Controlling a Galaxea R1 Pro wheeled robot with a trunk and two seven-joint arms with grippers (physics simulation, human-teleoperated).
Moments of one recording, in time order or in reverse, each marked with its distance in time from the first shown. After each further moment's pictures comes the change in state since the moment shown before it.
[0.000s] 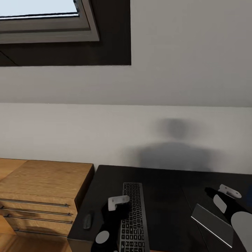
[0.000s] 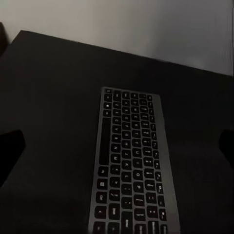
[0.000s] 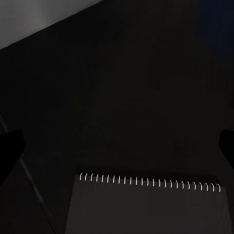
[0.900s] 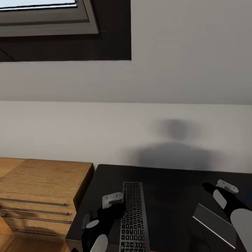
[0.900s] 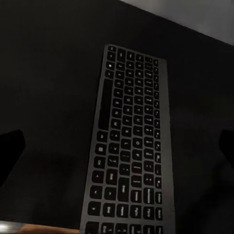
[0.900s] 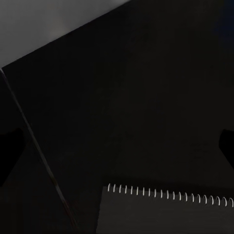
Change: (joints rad) left arm 0.000 0.003 0.131 -0.081 0.211 0.206 0.002; right arm -0.004 0.003 -0.010 -0.078 -0.013 0.075 0.038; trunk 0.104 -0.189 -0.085
